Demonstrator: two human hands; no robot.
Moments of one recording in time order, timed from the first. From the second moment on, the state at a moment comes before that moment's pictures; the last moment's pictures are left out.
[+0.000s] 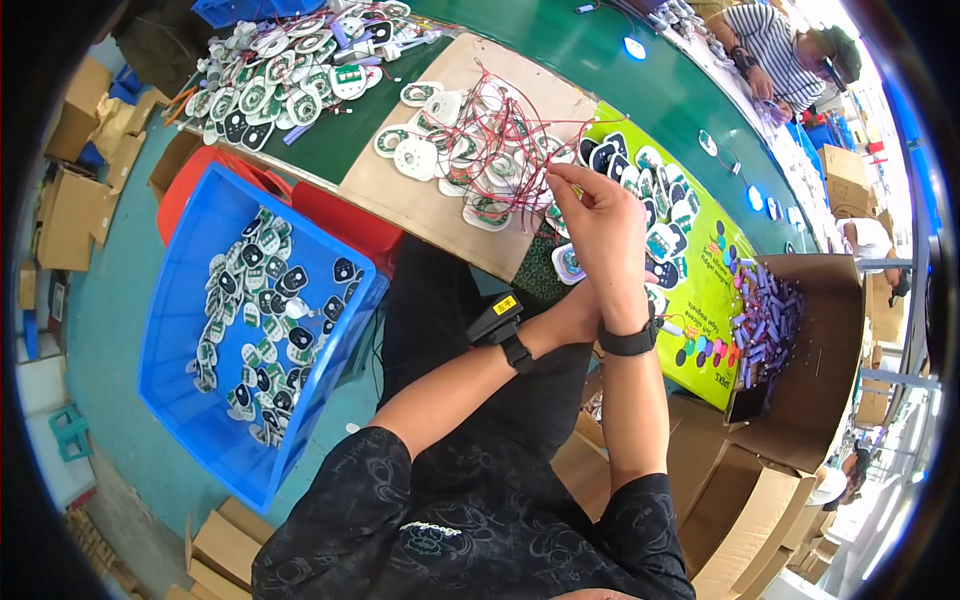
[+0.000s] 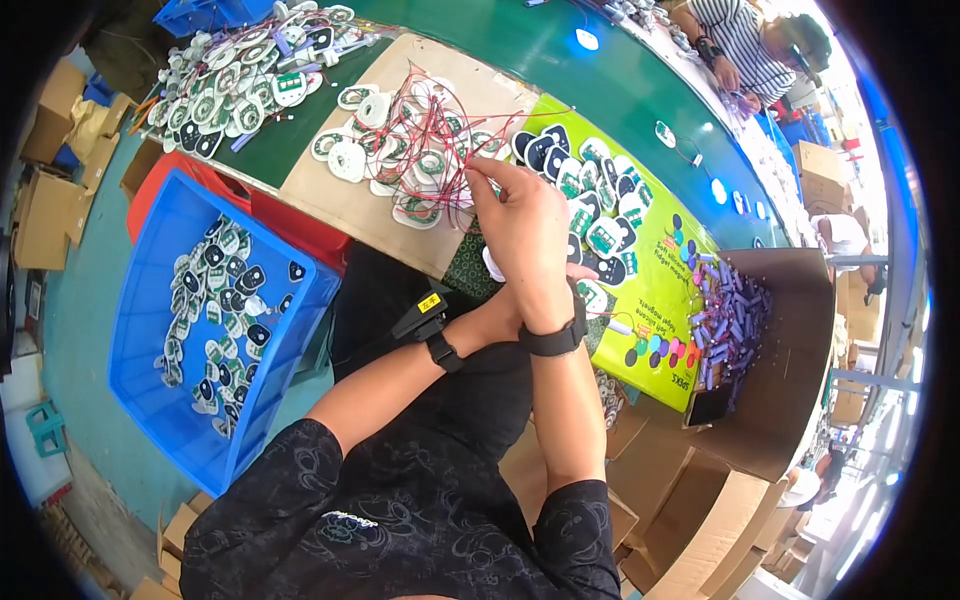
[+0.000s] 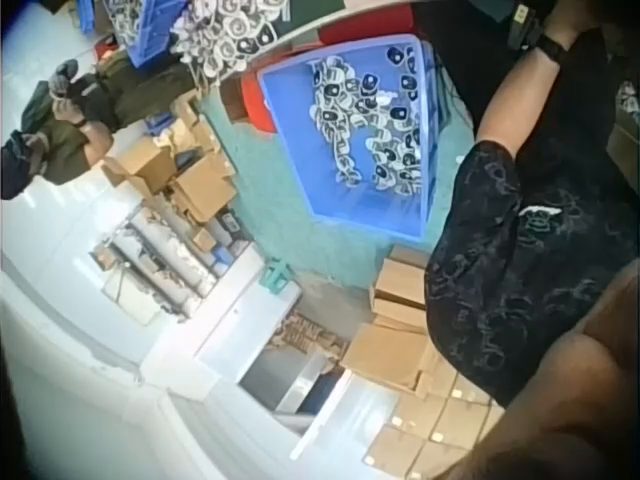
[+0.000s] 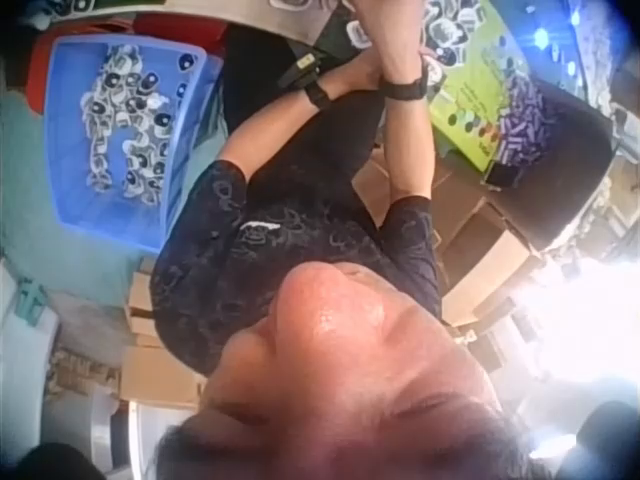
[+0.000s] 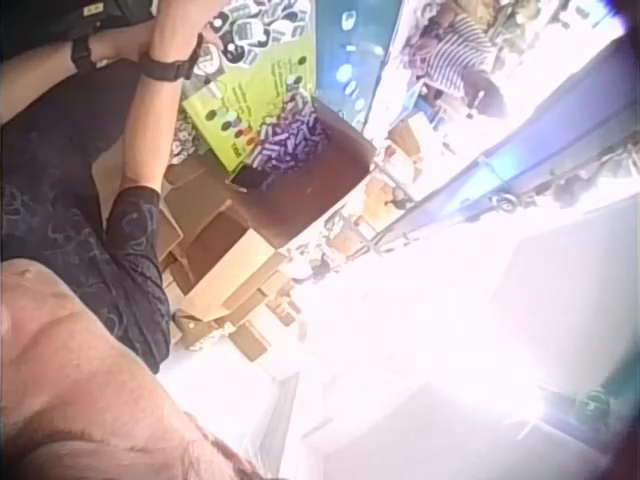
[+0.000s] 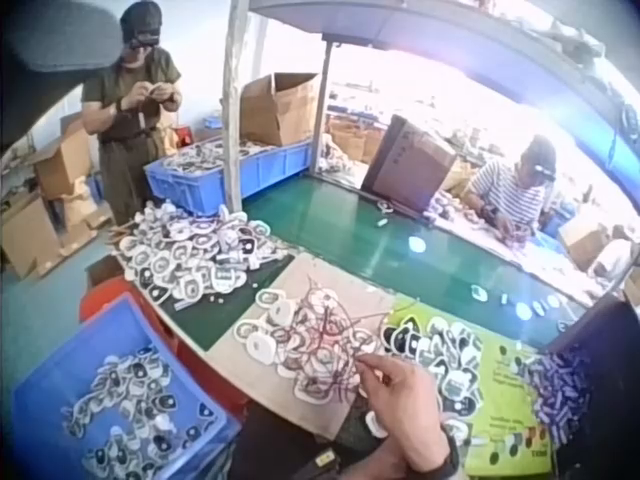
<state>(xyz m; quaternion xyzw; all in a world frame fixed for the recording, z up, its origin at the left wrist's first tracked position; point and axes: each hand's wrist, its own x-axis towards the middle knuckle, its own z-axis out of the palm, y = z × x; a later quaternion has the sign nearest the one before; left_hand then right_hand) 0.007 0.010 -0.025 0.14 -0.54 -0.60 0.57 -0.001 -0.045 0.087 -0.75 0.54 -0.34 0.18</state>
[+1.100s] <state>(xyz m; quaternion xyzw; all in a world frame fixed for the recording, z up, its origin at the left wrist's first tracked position) -0.010 0.007 -0.008 0.28 -0.44 -0.68 0.50 -0.200 0.030 0.193 -0.56 0.56 -0.56 0.23</state>
